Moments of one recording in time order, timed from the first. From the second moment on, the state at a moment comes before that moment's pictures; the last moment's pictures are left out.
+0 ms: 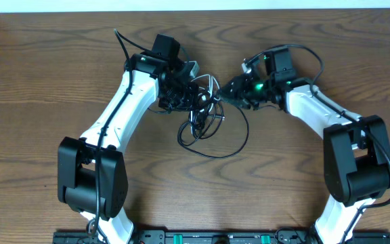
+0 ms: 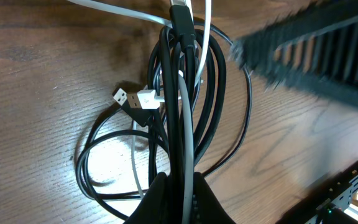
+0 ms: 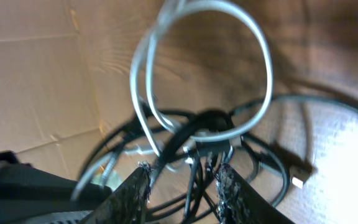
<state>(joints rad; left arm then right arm) -0.30 1.85 1.49 -1.00 0.48 -0.15 0.28 1.95 1.21 -0.22 -0.84 0.76</state>
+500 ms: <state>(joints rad) -0.30 1.85 1.49 -1.00 0.48 -0.15 0.35 1.95 1.21 -0.22 -0.71 0.77</state>
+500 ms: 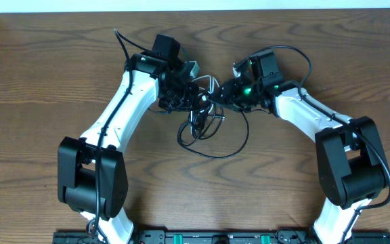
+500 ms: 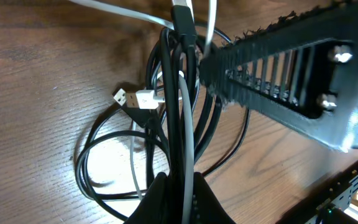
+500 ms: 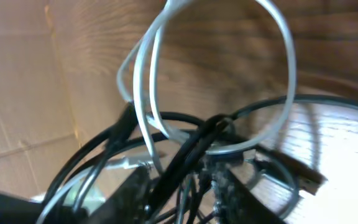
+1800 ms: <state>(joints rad) -0.30 1.85 1.49 -0.86 0.39 -0.35 0.46 1.96 1.22 -0.61 -0.58 0.64</state>
